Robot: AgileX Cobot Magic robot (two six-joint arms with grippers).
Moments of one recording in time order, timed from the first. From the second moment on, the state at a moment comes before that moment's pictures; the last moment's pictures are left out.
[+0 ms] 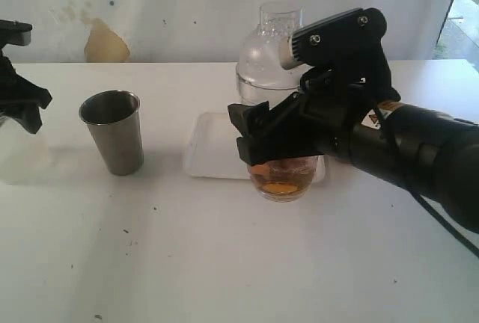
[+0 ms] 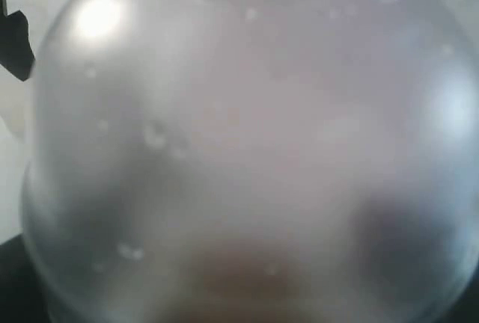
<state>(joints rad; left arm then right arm) 0.00 1.92 -1.50 -0.04 1.01 0.29 0.61 1.29 -0.67 0.54 -0.25 -0.49</state>
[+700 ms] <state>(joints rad) 0.00 1.91 -1.50 0.00 1.14 0.31 0.61 1.29 -0.67 0.54 -0.25 -0.49</state>
